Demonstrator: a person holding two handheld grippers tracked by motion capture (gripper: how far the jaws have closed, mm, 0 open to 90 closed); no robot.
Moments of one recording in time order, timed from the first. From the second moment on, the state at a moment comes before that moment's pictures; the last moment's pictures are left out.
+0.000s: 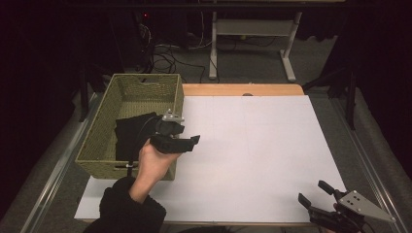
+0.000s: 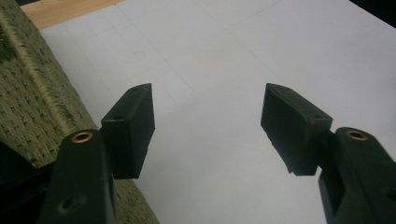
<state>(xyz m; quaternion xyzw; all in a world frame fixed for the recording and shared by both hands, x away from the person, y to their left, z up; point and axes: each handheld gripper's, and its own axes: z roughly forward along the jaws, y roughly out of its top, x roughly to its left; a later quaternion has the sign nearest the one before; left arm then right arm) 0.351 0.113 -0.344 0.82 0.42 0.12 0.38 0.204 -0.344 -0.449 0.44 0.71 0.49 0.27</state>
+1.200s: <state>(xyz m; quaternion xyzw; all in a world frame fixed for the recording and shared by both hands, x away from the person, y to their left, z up) 0.304 0.099 -0.373 0.83 0.39 0.09 0.39 0.203 -0.344 -0.449 0.44 0.71 0.49 0.27</state>
